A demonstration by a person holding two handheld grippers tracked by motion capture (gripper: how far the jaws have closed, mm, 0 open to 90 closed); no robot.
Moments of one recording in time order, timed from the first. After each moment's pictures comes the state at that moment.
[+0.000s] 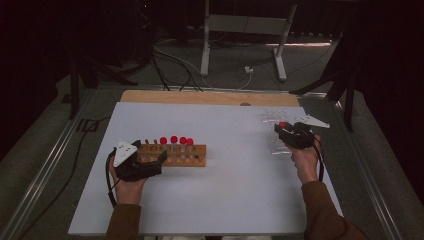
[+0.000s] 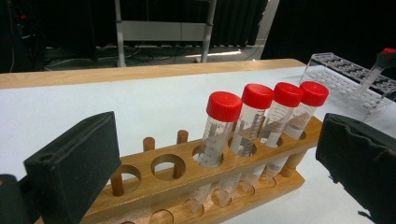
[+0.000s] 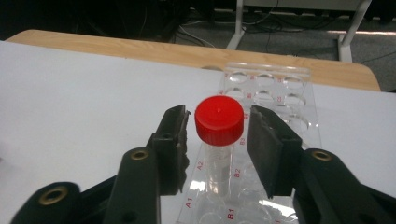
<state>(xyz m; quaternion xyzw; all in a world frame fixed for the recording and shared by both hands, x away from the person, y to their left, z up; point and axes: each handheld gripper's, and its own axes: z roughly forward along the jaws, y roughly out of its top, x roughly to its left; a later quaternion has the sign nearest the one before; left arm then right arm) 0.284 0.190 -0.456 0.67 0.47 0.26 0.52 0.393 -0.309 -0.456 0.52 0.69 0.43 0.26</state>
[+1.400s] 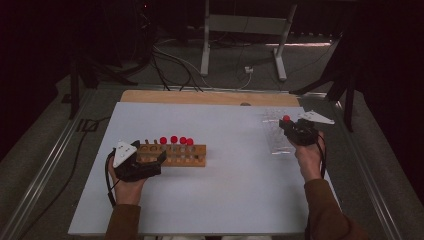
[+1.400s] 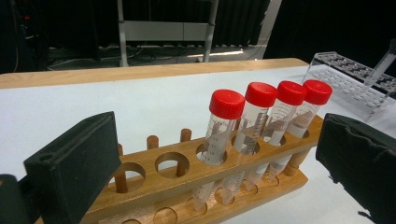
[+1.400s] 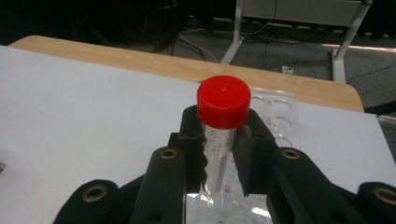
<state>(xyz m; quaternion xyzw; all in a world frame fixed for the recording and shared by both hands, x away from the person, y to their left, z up) 0.283 0.191 -0.457 0.67 0.47 0.26 0.51 0.390 -0.312 -0.435 0.51 0.69 0.43 0.28</state>
